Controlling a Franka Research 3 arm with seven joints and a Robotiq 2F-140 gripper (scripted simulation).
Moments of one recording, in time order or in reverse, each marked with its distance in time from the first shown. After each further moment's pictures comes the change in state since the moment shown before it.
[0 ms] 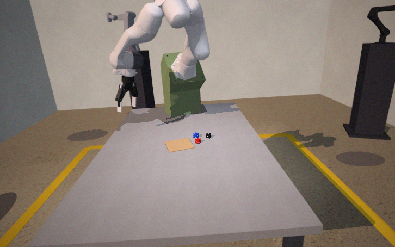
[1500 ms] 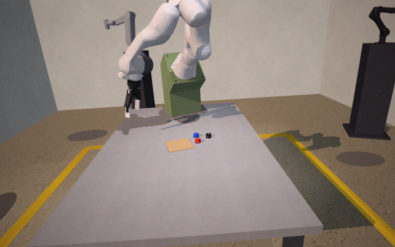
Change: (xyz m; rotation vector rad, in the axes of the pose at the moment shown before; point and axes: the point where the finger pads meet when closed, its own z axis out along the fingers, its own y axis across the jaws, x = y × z) arm -0.068 -0.035 0.003 -0.046 0.029 -0.230
